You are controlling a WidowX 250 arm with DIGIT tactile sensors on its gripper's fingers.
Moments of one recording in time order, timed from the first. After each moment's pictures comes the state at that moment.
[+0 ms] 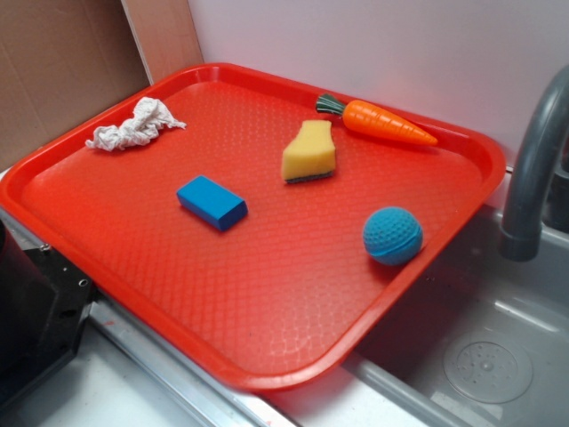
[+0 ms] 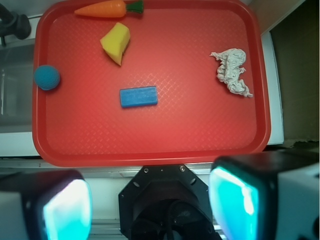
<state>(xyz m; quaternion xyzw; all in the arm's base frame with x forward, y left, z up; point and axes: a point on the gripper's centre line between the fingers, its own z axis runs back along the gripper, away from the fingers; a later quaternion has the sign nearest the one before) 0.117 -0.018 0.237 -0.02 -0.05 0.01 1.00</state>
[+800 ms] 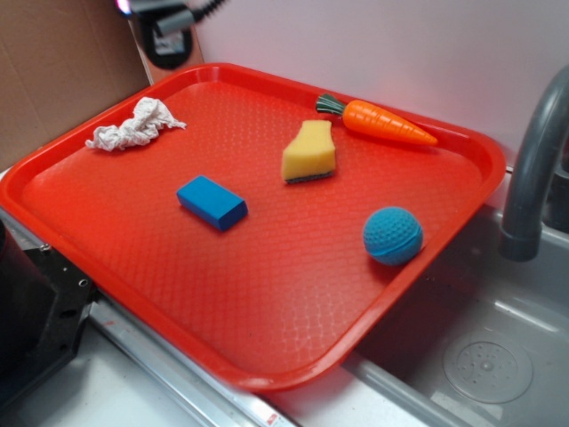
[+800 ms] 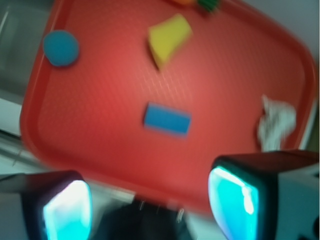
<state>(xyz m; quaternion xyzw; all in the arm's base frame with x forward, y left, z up) 0.204 -0.076 0.172 0.04 0.06 -0.24 0.97</state>
